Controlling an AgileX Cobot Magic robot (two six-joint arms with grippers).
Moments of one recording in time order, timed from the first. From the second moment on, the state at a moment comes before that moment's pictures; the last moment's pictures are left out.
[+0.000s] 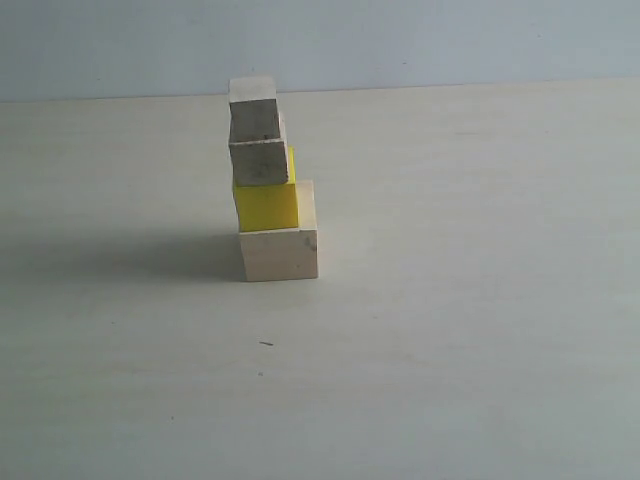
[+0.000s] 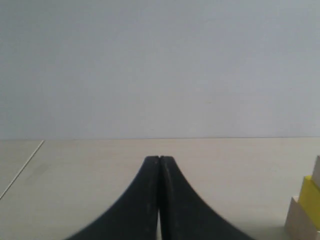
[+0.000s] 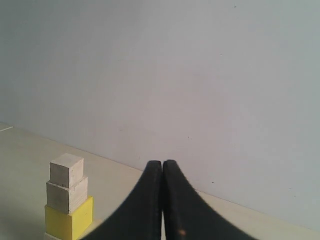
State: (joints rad) left arm -0.01 0.13 -0.54 0.02 0.59 0.01; right arm 0.24 0.36 -0.59 0.66 0.40 -0.73
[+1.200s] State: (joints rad) left arm 0.03 0.00 0.00 -0.06 0.35 -0.08; right arm 0.24 0.36 -0.59 0.66 0.40 -0.73
